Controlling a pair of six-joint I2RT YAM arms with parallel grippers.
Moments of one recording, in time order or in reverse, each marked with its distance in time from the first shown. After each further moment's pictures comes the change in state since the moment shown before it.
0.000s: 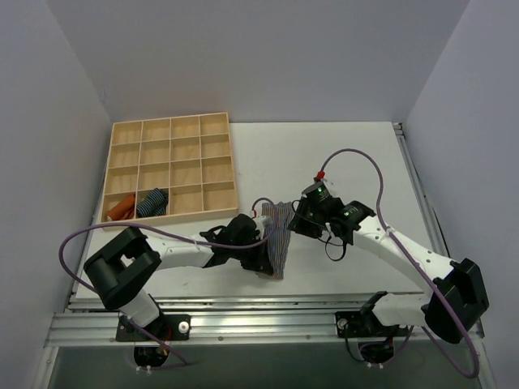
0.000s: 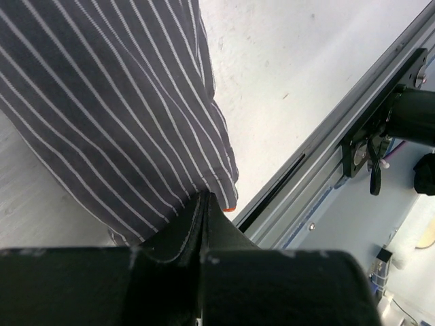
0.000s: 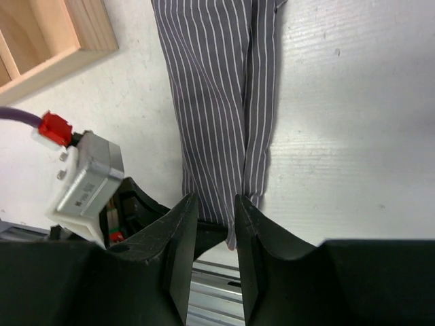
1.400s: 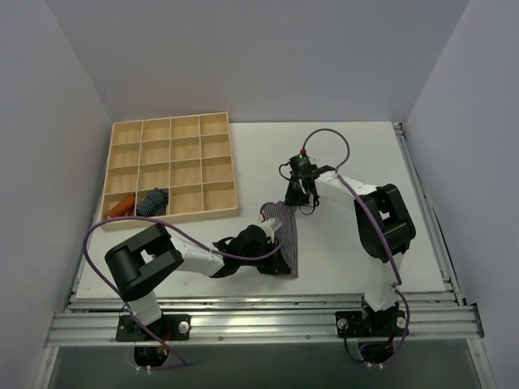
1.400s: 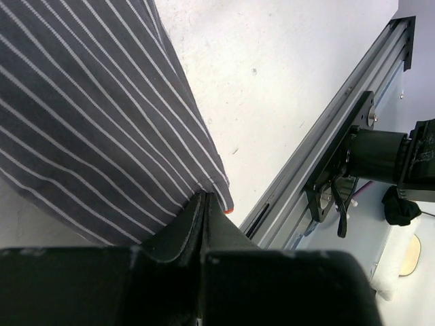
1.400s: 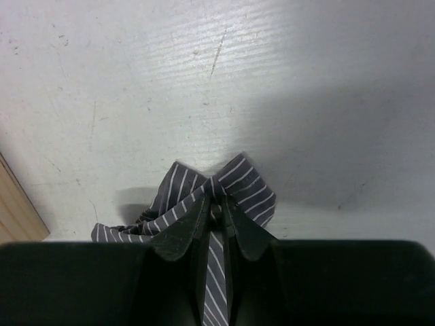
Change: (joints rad) left arm -0.115 0.132 -0.043 0.385 -0.122 -0.153; right arm -0.210 0.697 0.381 0.183 -0.012 -0.226
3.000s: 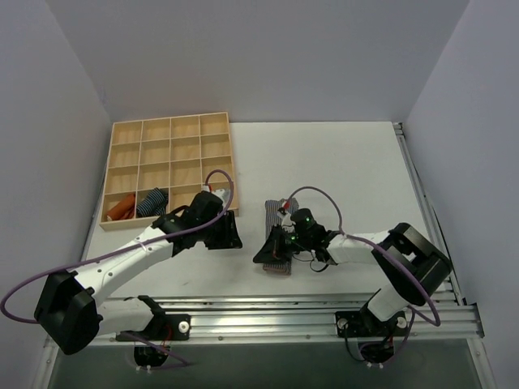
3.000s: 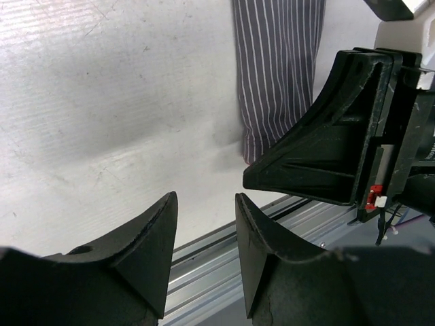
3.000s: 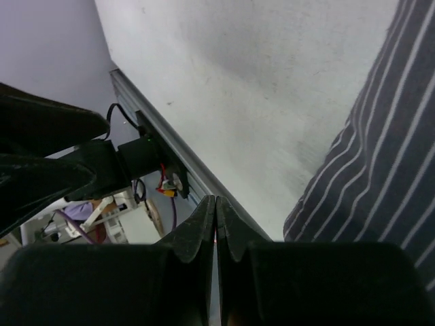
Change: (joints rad) left arm 0.317 -0.513 0.180 -0.967 -0.137 0.198; right arm 0.258 -0.388 -0.747 0.750 -0.624 0.385
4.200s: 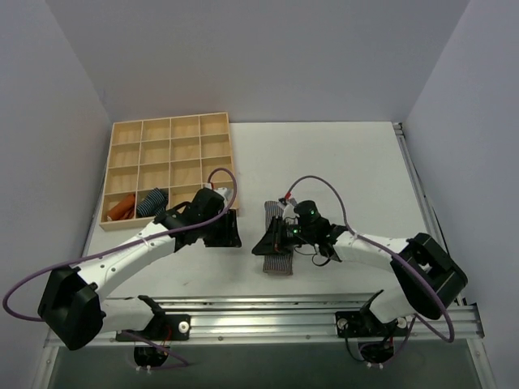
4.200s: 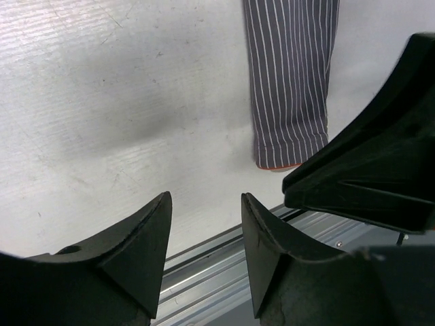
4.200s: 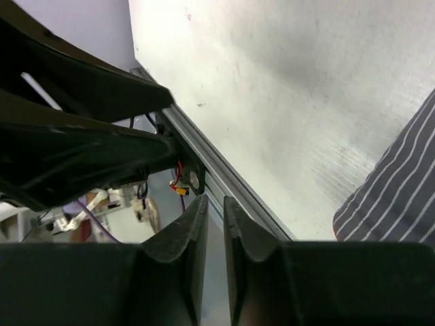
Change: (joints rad) left arm 0.007 0.030 0.042 -0.055 -0.018 0.067; right arm -0.014 -0.092 0.002 -0.005 -0.036 -0.034
